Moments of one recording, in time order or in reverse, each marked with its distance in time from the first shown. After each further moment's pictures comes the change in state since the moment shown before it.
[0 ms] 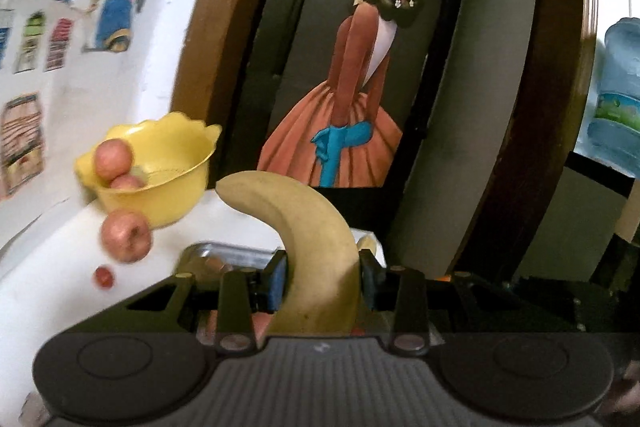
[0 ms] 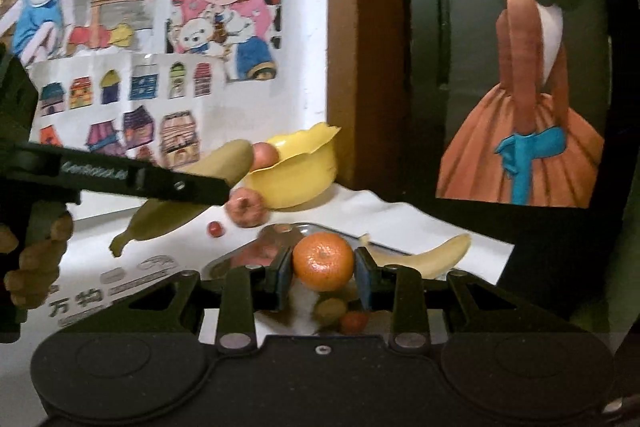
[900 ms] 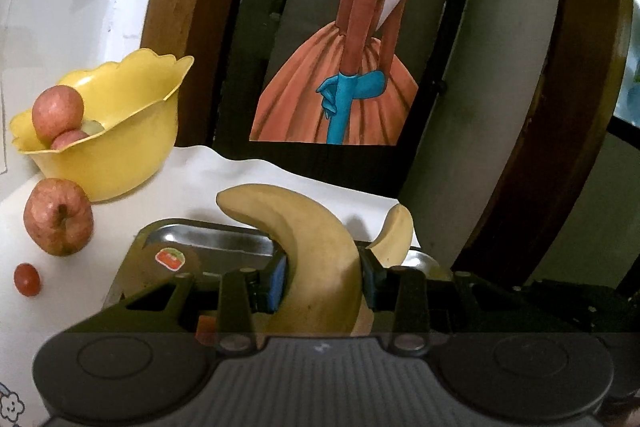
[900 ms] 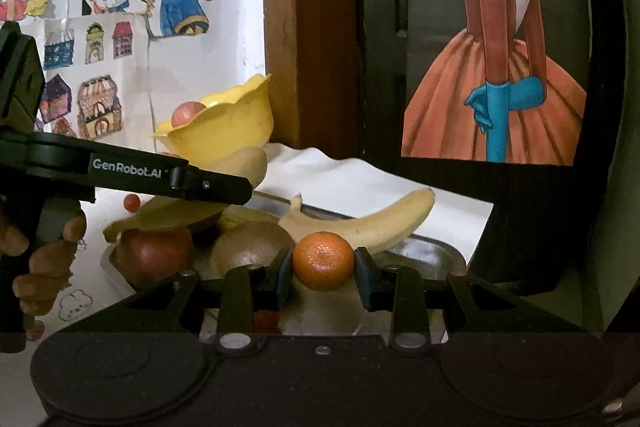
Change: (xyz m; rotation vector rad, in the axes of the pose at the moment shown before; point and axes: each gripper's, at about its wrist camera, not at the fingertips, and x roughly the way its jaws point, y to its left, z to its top) left arm 0.123 0.017 -0.018 0.006 0.136 0.013; right arm 0.087 -0.056 -0.034 0.060 0.103 -0.067
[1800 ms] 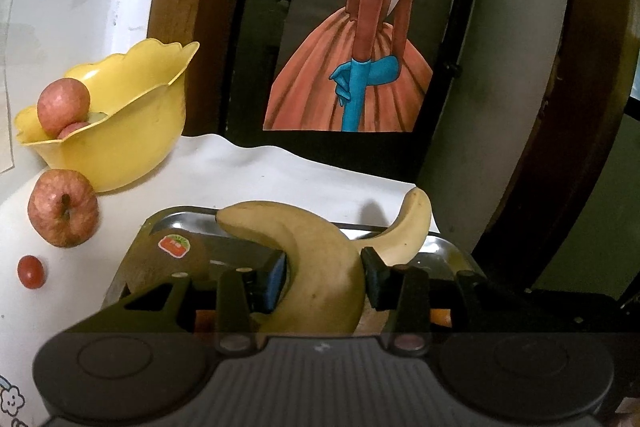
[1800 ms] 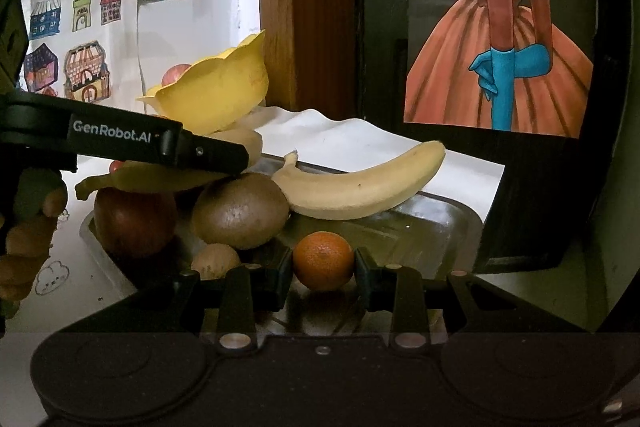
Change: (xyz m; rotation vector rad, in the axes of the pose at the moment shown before) left arm 0.010 -0.004 -0.007 0.014 0.029 0.057; right arm 0.027 -0.002 -0.017 0.005 0.078 0.004
